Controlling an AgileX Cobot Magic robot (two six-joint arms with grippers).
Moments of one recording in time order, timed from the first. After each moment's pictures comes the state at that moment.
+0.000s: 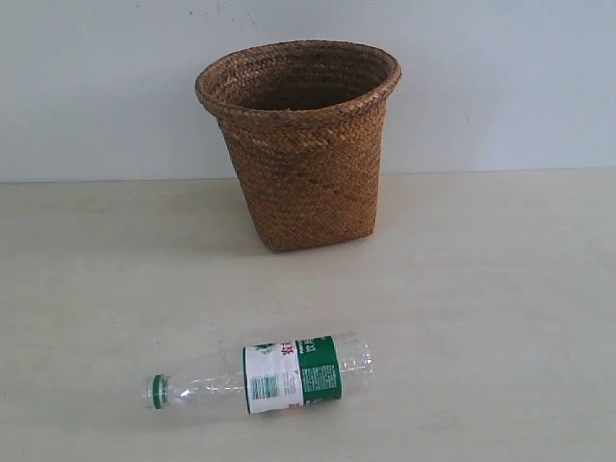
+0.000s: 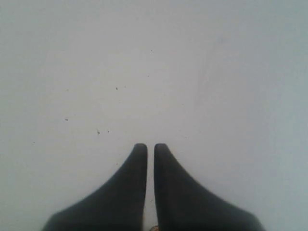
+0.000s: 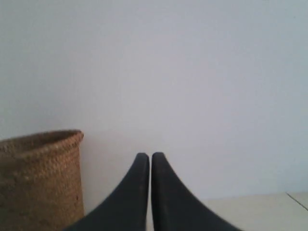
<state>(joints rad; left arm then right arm) -0.02 0.05 -0.11 -0.01 -0.41 -0.40 0.02 0.00 0.00 0.04 -0.23 0.09</state>
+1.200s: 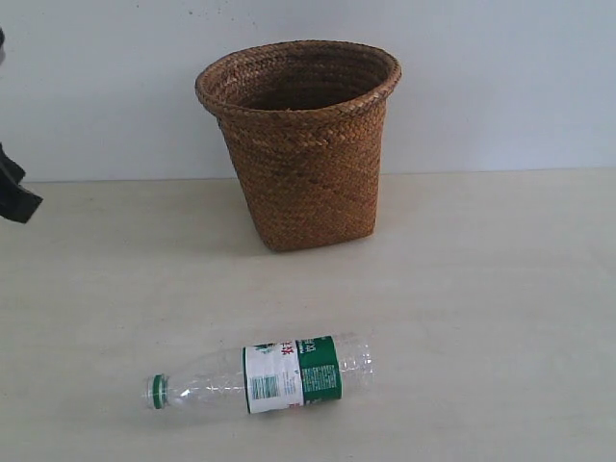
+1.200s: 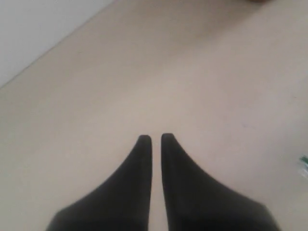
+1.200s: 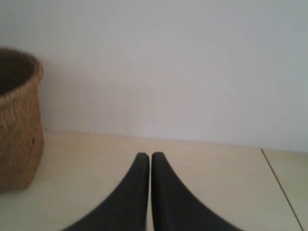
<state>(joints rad) -0.28 1.25 -1.01 0.23 0.68 0.19 0.03 0.99 -0.86 -0.09 0.24 -0.02</state>
